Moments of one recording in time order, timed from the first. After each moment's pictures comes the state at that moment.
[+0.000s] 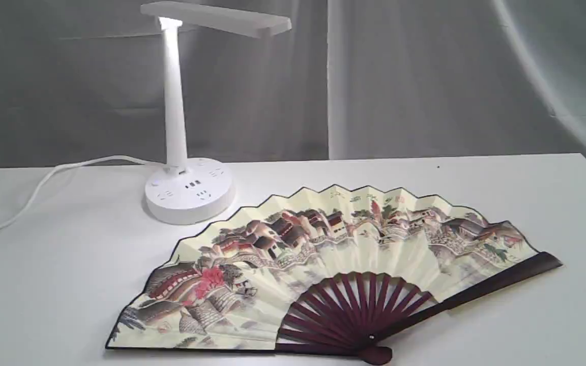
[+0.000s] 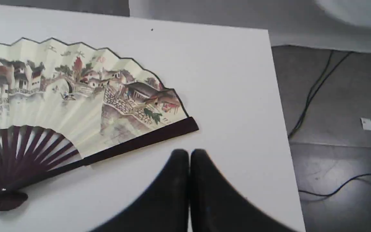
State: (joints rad) left arm -0.02 0.76 -1.07 0.06 1.00 -0.12; right arm -0.05 0.86 -1.09 -0.03 0.95 -0.11
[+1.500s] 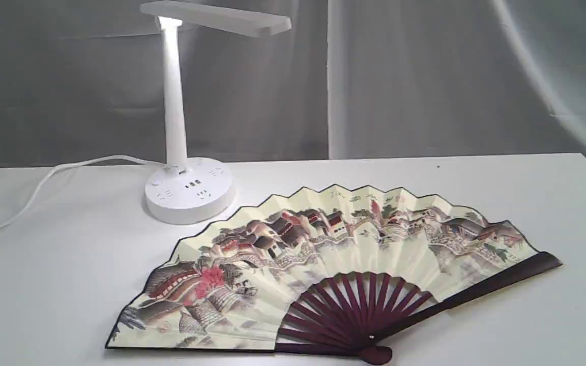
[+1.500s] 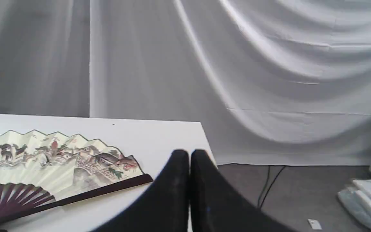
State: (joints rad) left arm -0.02 0.00 -0.92 0.15 0.92 -0.12; right arm -0.05 0.00 -0.95 -0.14 1.16 -0.07
